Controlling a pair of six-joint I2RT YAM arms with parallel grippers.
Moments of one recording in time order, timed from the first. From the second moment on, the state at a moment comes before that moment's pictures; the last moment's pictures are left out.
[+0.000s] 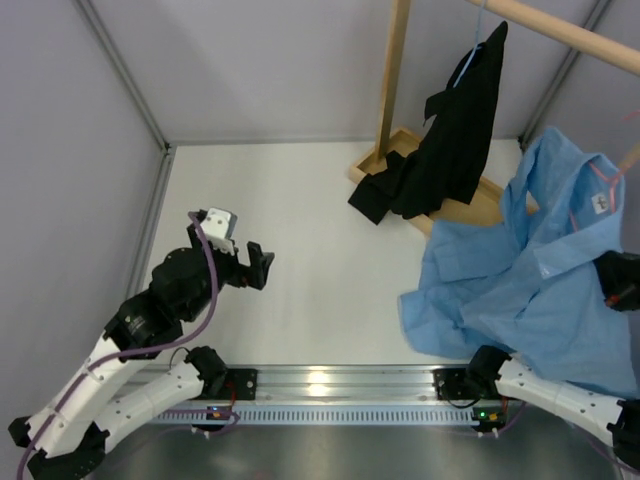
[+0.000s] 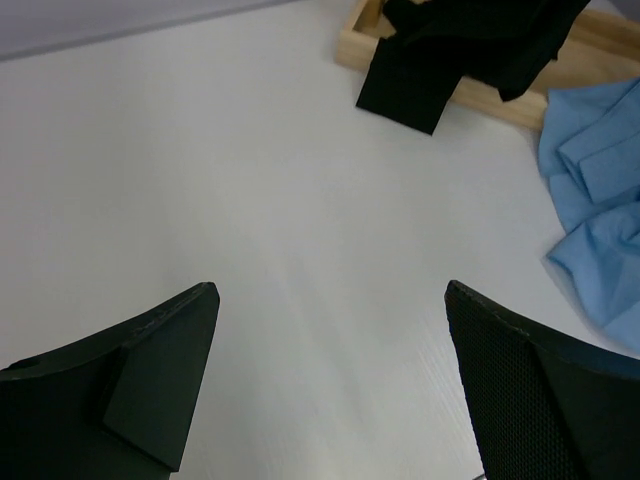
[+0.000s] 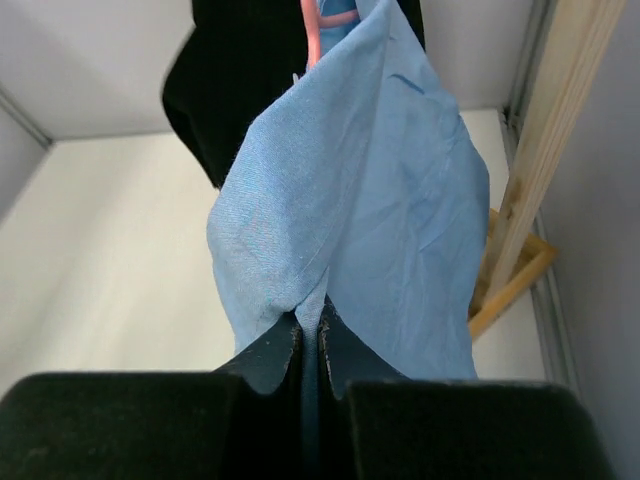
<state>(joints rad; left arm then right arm) -0.77 0.60 0.99 -0.64 -0.33 -0.19 0.89 0.56 1.90 -1.39 0.72 0.26</state>
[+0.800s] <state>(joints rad) -0.77 0.52 0.83 -0.66 -0.35 -0.23 0.97 0.79 1.62 -0.75 1.15 0.23</state>
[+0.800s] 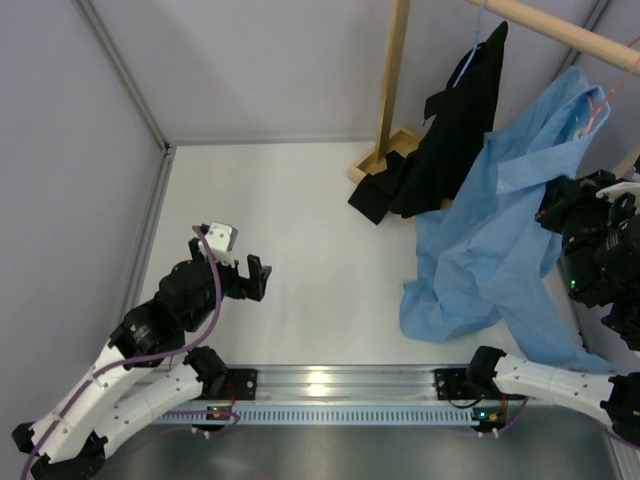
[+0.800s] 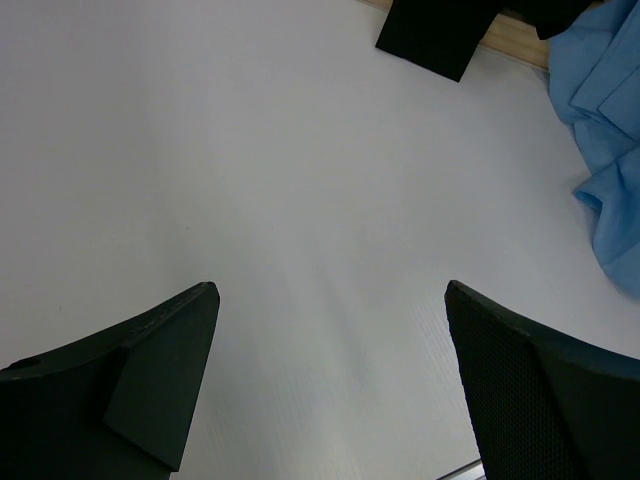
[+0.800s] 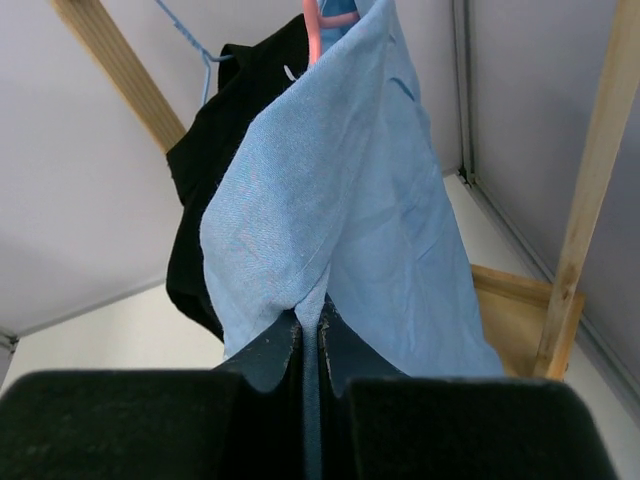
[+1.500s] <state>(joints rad) -0.77 0.51 0.81 -0.66 -0.33 -0.24 0.58 0.97 1.37 -0.38 1.12 0.01</state>
